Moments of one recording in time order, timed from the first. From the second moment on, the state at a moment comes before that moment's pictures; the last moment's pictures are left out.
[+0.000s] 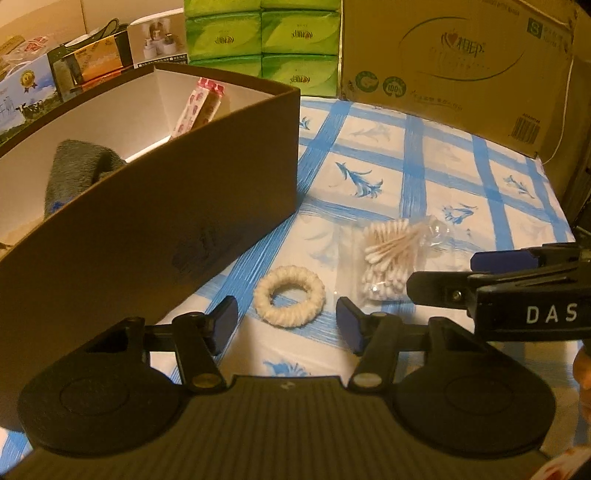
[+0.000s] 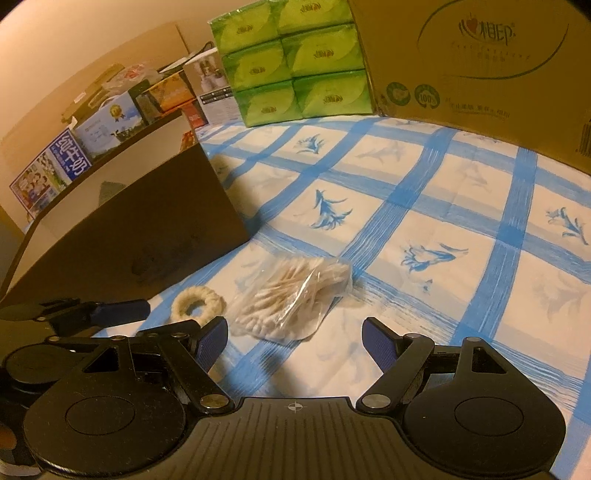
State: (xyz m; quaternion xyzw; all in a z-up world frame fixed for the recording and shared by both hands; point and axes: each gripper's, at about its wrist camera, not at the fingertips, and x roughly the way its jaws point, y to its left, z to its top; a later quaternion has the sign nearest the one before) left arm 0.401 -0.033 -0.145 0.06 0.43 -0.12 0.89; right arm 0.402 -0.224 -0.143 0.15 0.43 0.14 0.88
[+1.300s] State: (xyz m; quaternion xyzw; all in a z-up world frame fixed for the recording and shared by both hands) left arm 0.412 -0.011 -0.160 0.03 0.45 -0.11 0.89; right arm 0.431 -0.180 -0.172 0.03 0.40 0.16 0.90
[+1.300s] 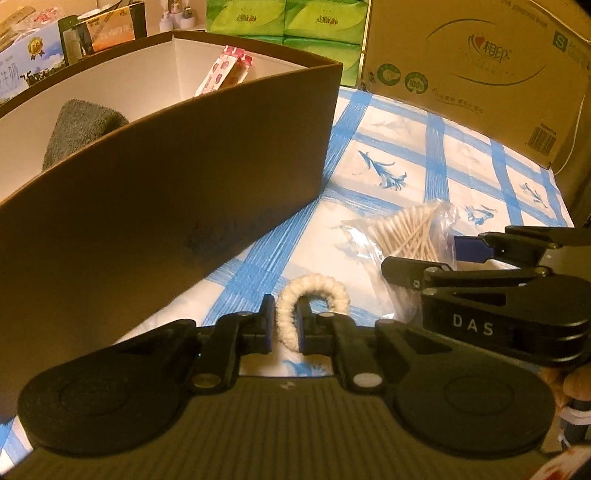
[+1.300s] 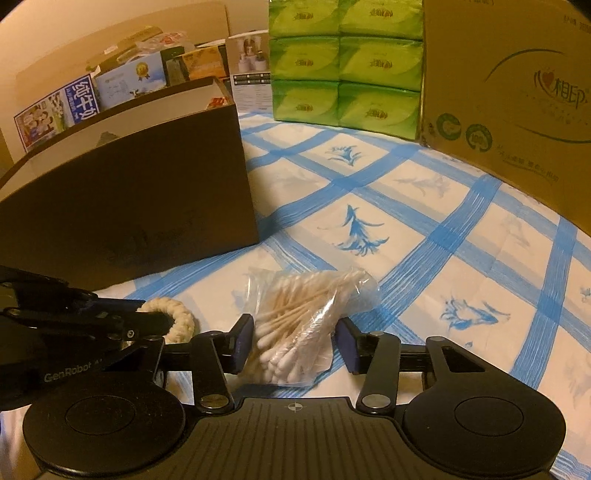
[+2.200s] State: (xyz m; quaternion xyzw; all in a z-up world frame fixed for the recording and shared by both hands) left arm 0.268 0.068 -0.149 -0.06 0.50 -0.01 0.86; right arm 0.330 -0.155 -0.160 0.03 0.45 0.26 0.85
